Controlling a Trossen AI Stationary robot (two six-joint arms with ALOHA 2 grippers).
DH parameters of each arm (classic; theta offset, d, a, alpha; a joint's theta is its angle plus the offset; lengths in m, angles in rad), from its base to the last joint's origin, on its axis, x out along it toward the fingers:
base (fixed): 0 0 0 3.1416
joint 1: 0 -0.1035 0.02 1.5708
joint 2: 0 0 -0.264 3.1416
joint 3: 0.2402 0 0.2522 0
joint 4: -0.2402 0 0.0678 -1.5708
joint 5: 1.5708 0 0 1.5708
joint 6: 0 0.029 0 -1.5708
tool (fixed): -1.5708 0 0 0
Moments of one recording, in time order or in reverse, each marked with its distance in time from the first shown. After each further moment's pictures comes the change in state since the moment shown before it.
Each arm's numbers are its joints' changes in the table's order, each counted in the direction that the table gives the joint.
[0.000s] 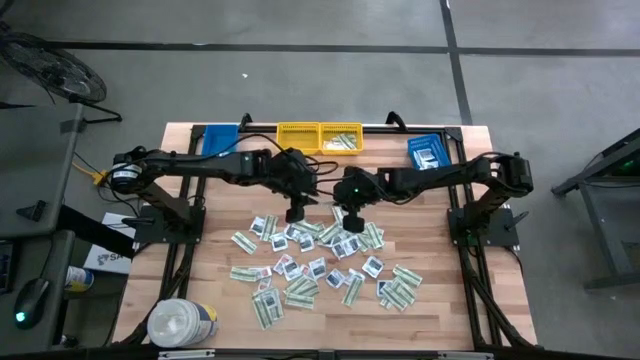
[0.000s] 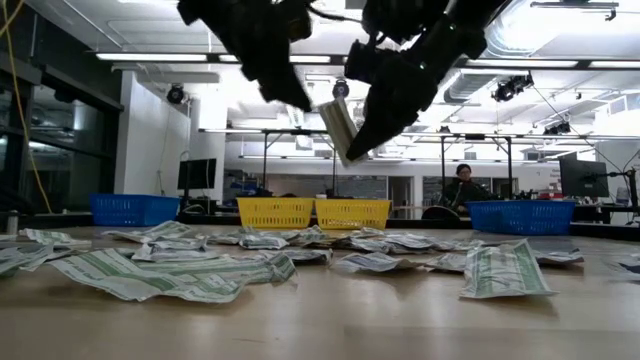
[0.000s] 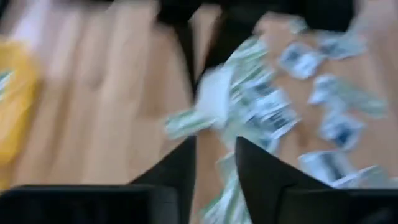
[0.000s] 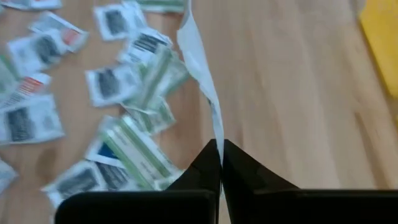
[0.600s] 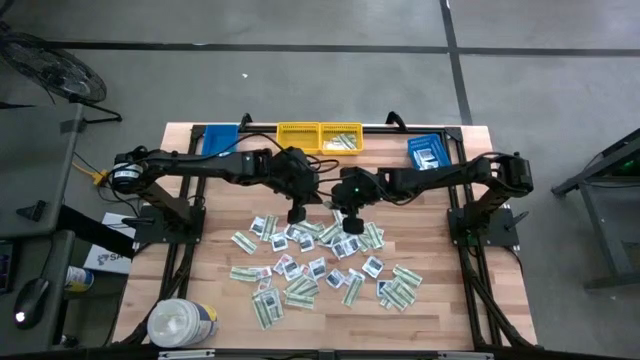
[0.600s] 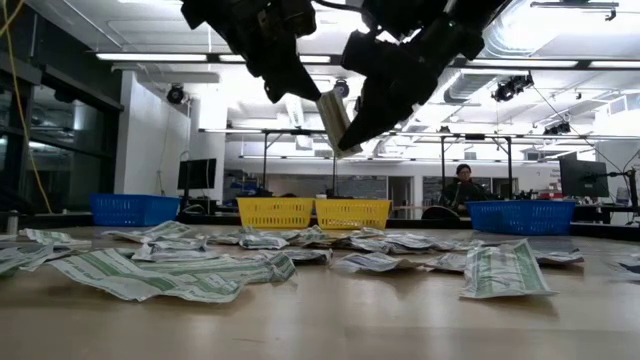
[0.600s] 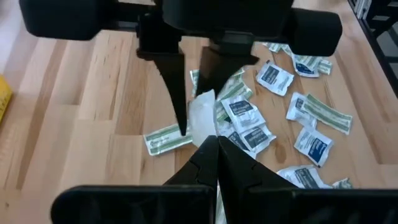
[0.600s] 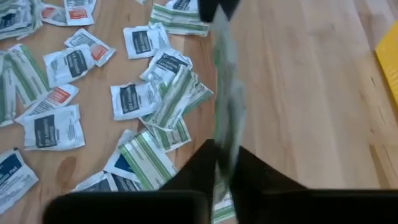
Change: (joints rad) left arm 0.000 0.016 0.000 0.081 -0.126 -0.028; right arm -0.011 0.000 0.000 0.067 0.074 -0.057
